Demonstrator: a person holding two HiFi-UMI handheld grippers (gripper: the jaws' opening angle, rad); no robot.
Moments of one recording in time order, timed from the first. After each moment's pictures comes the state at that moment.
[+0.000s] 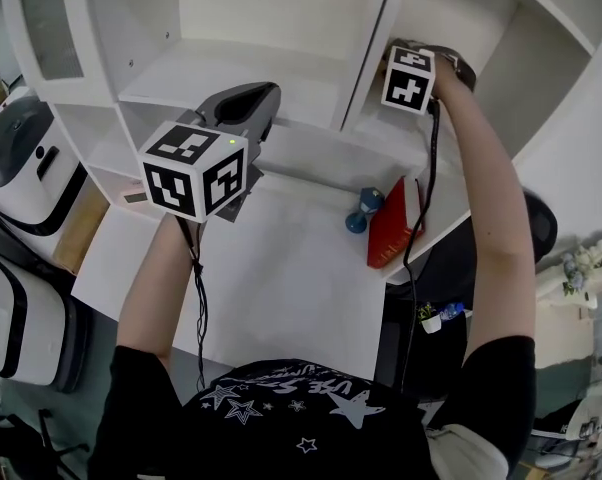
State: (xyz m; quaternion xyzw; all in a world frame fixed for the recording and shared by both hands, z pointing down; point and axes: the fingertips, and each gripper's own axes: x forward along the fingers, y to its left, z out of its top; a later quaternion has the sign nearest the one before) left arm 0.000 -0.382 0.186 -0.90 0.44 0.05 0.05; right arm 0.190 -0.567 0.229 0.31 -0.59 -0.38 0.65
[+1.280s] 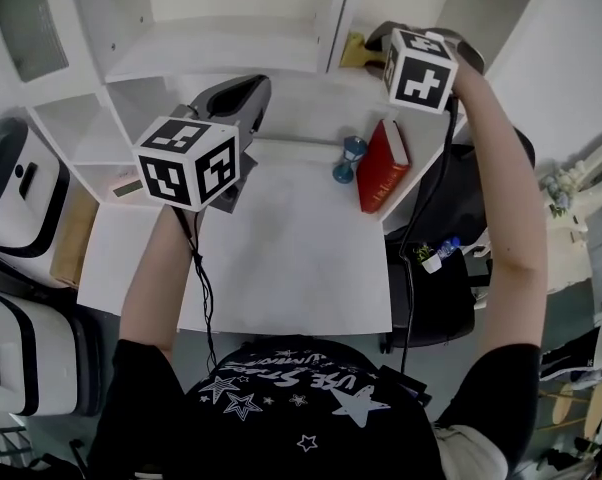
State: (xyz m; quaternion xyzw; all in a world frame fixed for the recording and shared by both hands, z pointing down) left arm -0.003 -0.319 0.218 -0.93 0.36 0.05 0.02; right arm 0.159 -0.389 0.231 0.30 -0.62 -0.34 0.64
